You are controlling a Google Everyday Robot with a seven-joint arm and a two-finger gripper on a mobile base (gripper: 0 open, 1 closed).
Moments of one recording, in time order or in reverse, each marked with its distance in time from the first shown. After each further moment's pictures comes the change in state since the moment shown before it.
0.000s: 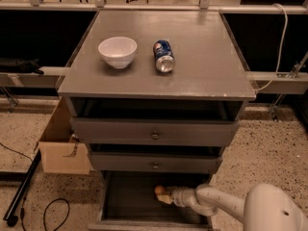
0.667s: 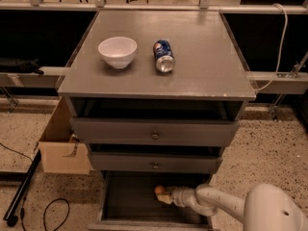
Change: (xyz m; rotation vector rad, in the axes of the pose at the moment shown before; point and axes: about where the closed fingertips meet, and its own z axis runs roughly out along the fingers) arm 0.000 0.000 0.000 0.000 0.000 0.000
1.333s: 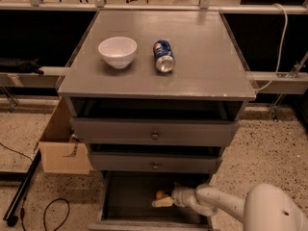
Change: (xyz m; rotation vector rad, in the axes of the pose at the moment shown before) arm 0.000 0.000 0.000 0.000 0.000 0.000
